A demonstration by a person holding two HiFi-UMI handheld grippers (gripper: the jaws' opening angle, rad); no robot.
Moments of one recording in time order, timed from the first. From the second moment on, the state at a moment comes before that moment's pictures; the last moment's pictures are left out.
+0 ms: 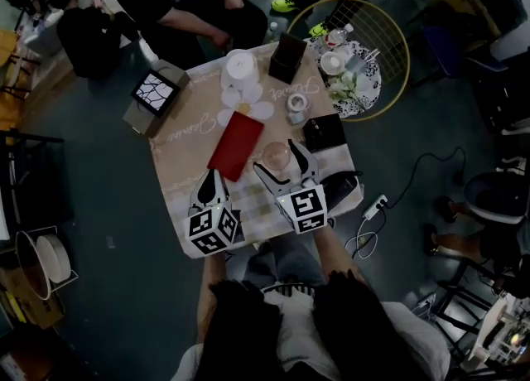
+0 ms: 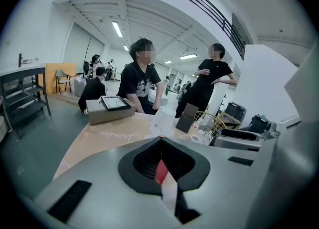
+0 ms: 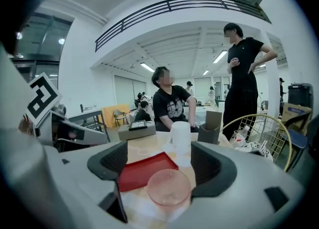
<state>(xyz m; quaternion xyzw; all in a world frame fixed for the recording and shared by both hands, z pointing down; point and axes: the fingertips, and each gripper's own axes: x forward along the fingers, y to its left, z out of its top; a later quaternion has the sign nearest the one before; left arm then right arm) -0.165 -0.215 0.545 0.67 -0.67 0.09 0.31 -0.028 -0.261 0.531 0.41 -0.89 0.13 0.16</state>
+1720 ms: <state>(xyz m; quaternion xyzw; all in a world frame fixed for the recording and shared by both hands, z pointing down) -0.135 -0.123 0.449 0.71 -0.66 0.04 0.24 -0.042 -0.163 0.447 0.42 -0.88 0.12 0.19</state>
